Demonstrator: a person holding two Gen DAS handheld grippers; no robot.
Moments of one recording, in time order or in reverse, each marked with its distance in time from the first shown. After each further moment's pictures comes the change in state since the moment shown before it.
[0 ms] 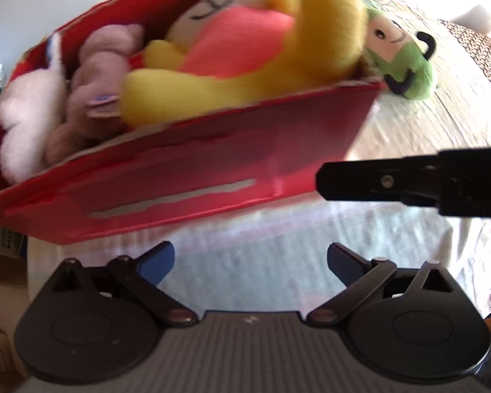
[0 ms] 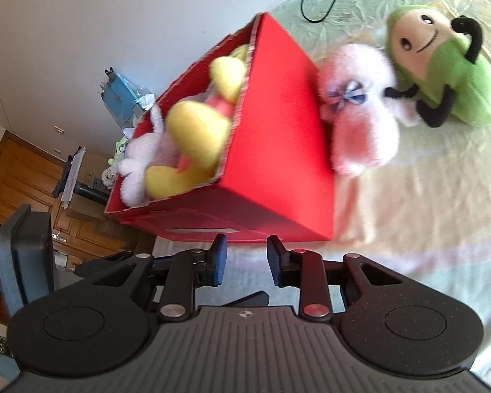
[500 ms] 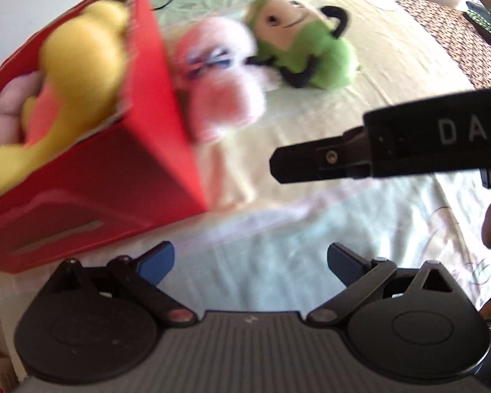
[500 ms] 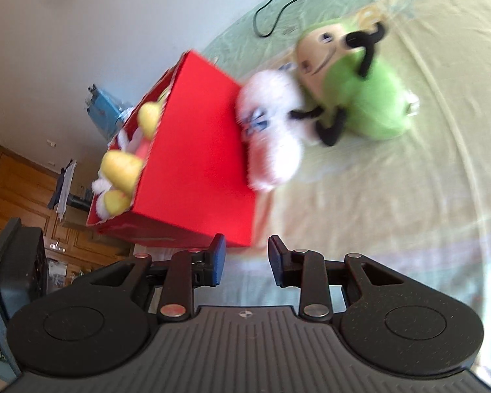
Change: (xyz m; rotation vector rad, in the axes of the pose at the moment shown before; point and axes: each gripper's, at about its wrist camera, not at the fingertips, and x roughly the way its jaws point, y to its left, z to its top) left arm 0.008 -0.102 0.020 0.108 0.009 -0.045; right arm -0.051 -0.072 0.010 0.058 -0.012 -0.012
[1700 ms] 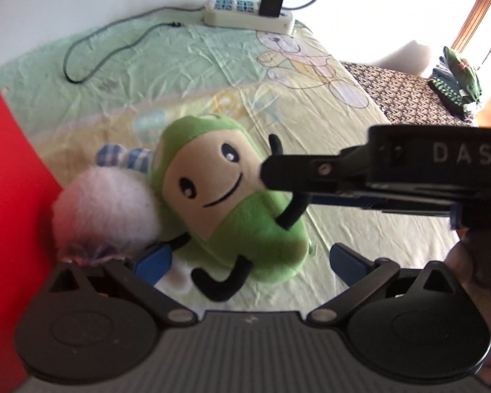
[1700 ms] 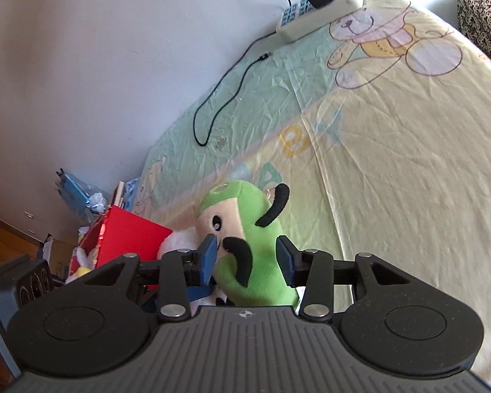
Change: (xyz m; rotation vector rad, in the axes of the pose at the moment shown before) left arm 0.049 -0.013 0.118 -0.054 -0.185 -0.247; right arm -0.016 -0.074 0.110 0.083 -0.200 -0.076
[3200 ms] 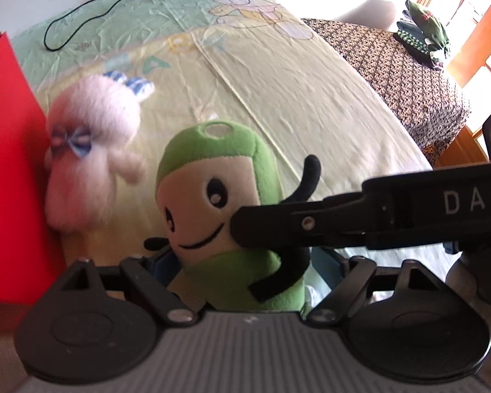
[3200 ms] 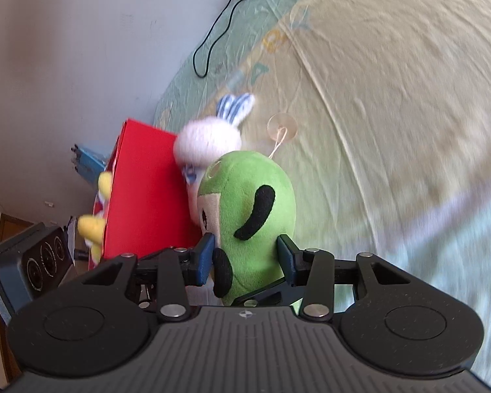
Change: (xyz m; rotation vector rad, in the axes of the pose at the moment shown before) left arm -0.032 -0.030 -0.081 0.111 0.085 -0.043; right arm -0.052 -0.006 -0.095 0.128 0.139 0.061
